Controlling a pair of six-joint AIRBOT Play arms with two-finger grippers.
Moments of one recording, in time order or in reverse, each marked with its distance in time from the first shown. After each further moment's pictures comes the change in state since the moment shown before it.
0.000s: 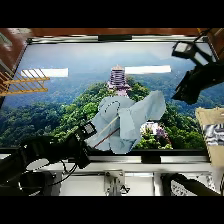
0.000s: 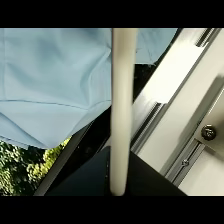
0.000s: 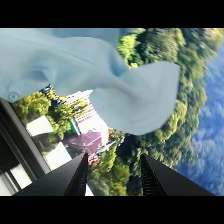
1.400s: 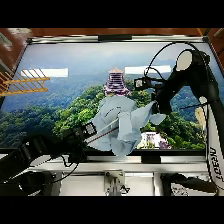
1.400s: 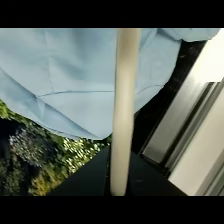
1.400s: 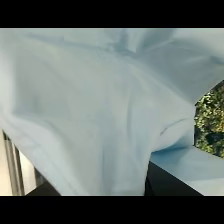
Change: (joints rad) left arm 0.041 -0.024 -0.001 0.129 -0.017 0.135; right arm 0.214 -0.167 -0.124 -0.019 0.037 -0.257
